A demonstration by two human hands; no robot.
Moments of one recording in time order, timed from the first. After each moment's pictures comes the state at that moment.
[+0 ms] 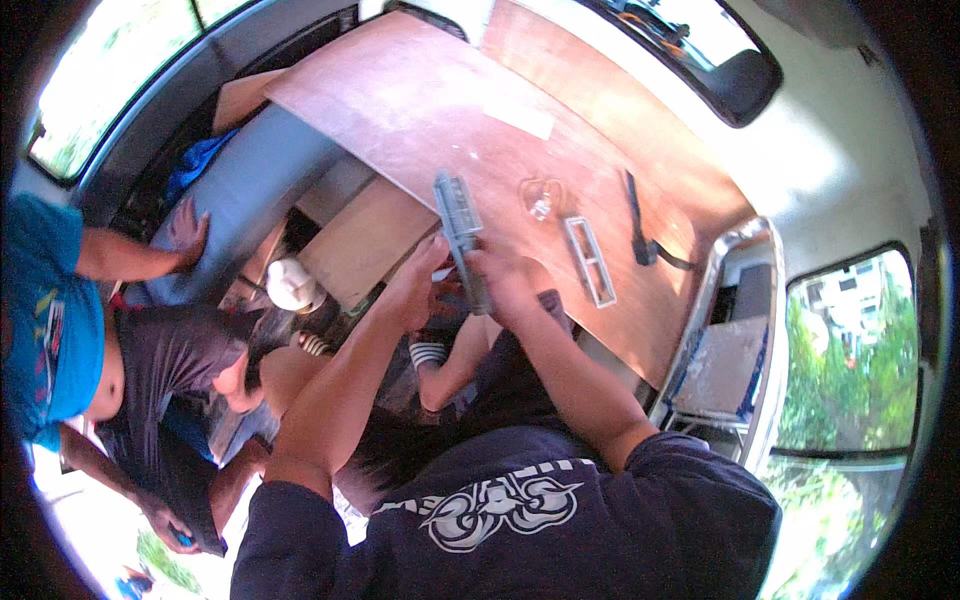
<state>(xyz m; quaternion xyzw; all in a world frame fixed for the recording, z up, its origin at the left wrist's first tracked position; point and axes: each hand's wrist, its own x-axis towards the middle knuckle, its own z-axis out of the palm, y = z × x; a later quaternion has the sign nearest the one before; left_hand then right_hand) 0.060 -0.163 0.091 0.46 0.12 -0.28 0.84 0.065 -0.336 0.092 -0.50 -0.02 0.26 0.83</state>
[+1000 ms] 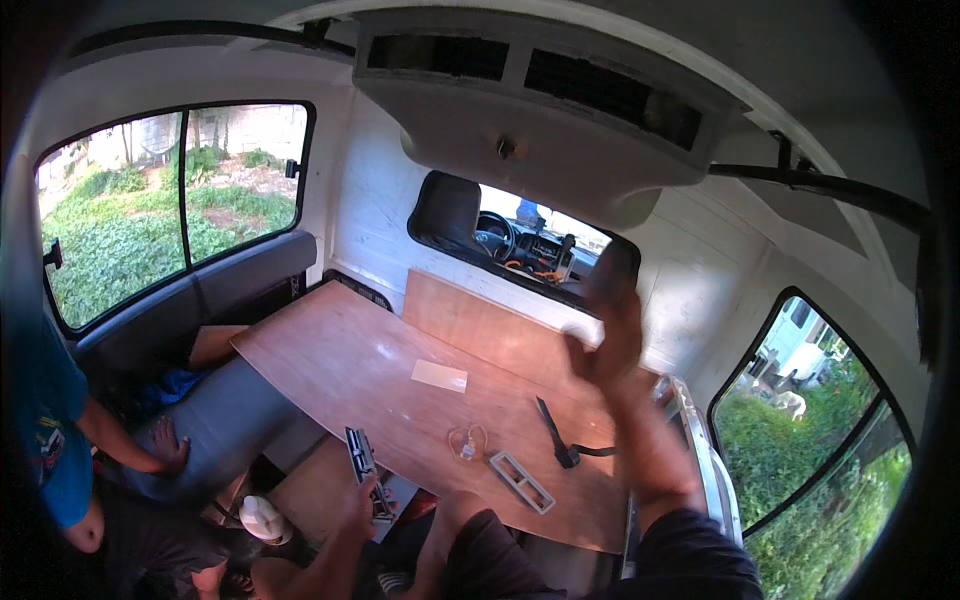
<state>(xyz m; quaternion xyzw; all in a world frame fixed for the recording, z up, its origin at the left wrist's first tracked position) 0.088 -0.148 0.069 0.40 0.23 -0.21 0.86 0.120 -0.517 0.423 -0.77 -0.26 -0.58 0.00</state>
